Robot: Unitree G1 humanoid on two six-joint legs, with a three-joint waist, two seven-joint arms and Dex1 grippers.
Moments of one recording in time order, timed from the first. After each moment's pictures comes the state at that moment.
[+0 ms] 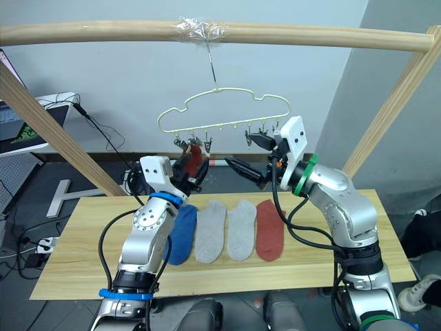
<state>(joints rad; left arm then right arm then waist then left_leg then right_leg) -0.37 0.16 0.04 0.07 -0.12 0.09 -0.23 -0.59 -0.33 0.03 -0.31 0.52 0.64 0.65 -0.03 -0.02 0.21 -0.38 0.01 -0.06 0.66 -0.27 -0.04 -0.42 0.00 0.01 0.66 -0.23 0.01</state>
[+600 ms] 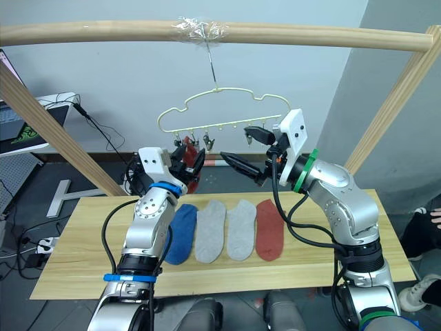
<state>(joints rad) -0.49 0.16 0.08 0.24 -0.12 0.01 -0.23 -0.61 -0.34 0.04 -0.31 0.53 0.64 0.65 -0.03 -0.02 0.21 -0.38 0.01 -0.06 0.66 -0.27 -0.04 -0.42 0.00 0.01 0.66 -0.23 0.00</state>
